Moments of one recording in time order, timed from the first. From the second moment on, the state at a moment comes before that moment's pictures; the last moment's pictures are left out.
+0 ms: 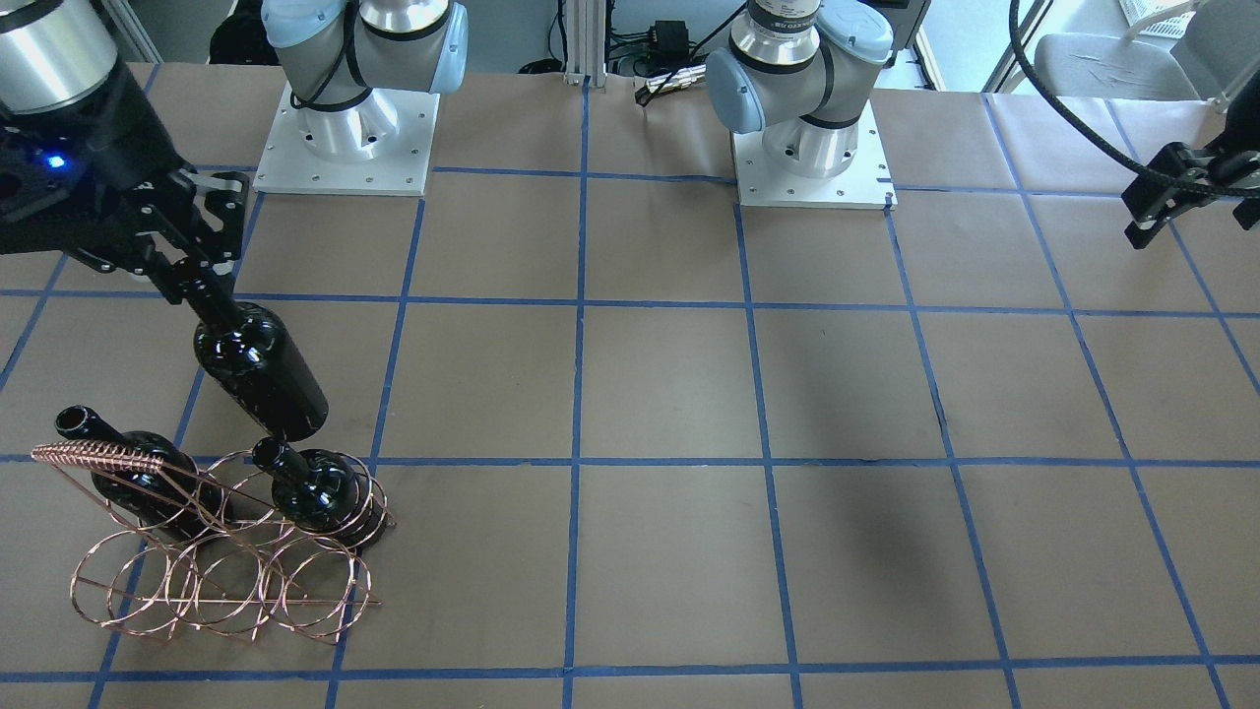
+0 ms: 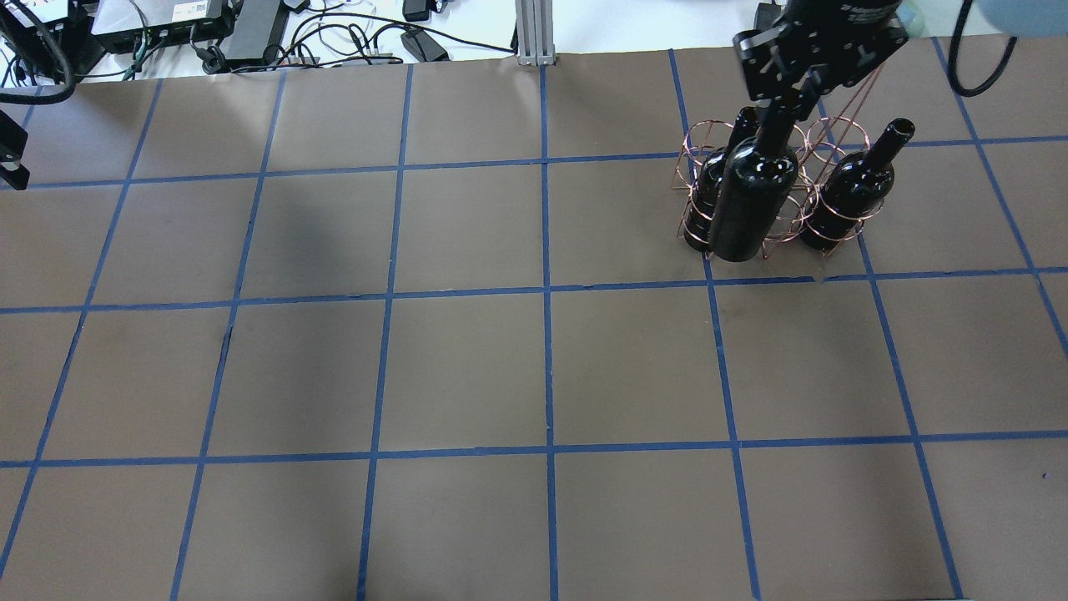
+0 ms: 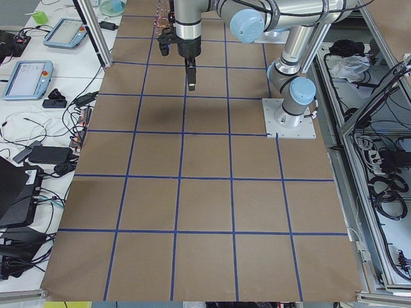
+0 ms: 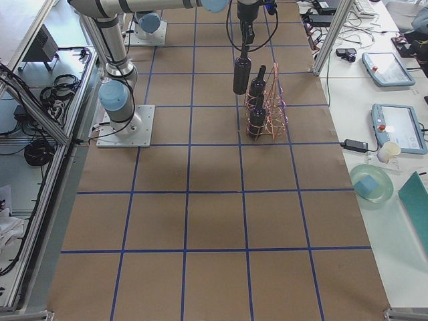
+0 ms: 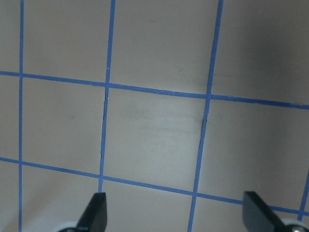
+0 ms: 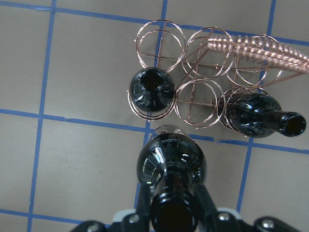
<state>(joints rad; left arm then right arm) -1.12 -1.57 -1.45 -1.63 1.73 0.33 1.47 -1.48 1.37 -1.54 -1.54 -0.26</state>
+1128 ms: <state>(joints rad) -1.41 -1.56 -1.47 -1.64 1.58 0.02 1.38 -1.41 1.36 -1.68 -1.46 -0.39</state>
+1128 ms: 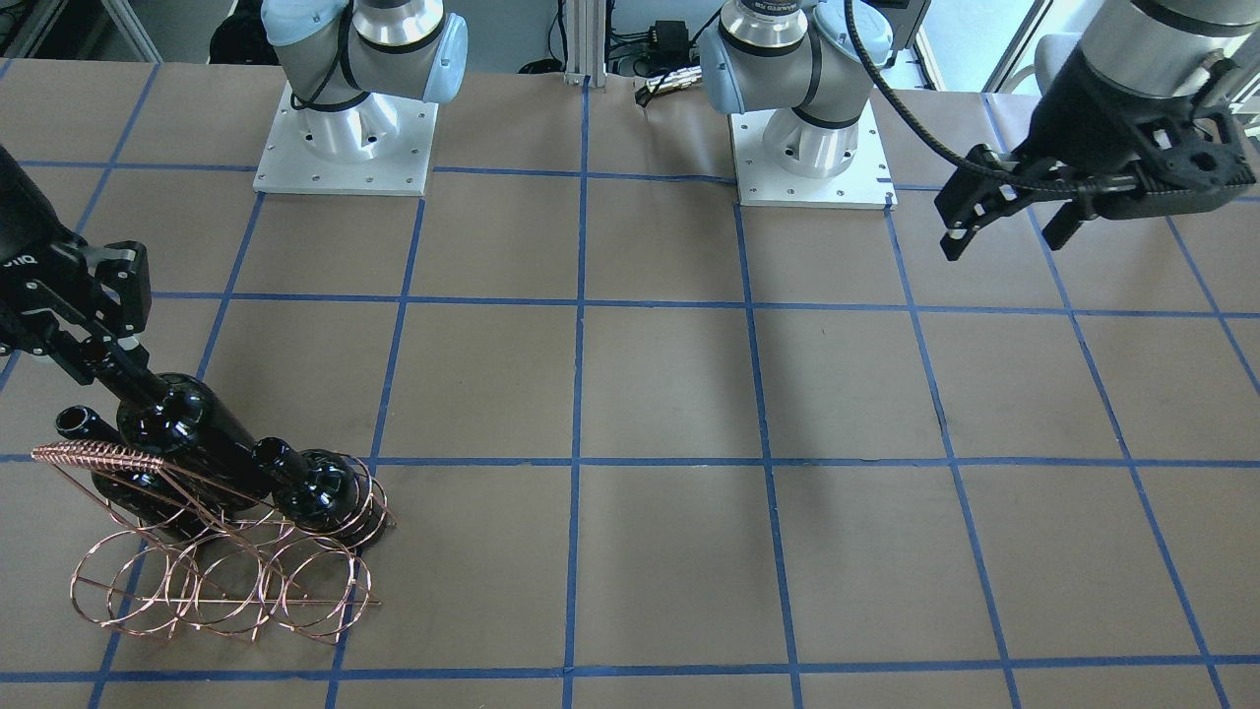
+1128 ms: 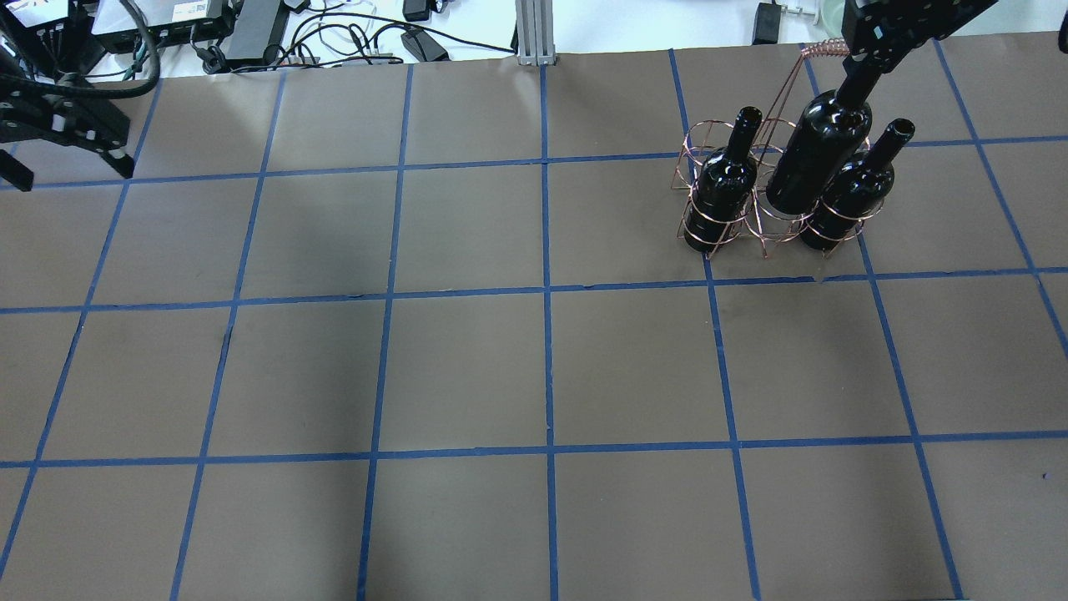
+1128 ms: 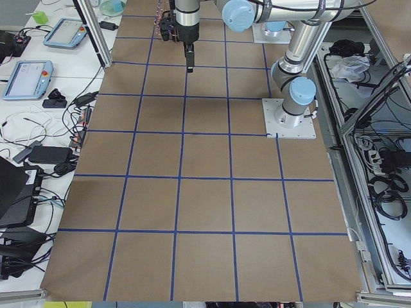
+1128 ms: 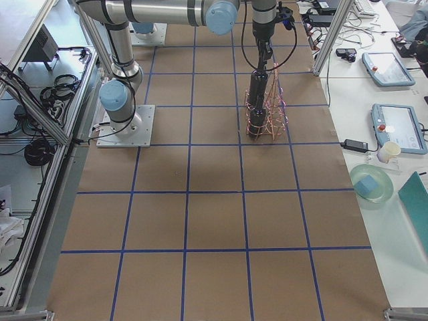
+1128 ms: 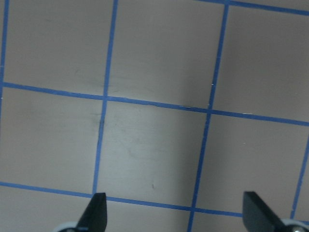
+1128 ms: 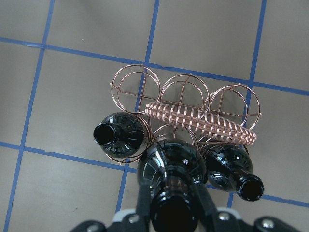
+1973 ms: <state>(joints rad) -1.57 -1.57 -1.48 -1.61 1.53 -0.14 1.38 -1.39 1.36 -1.71 -1.46 -0.41</state>
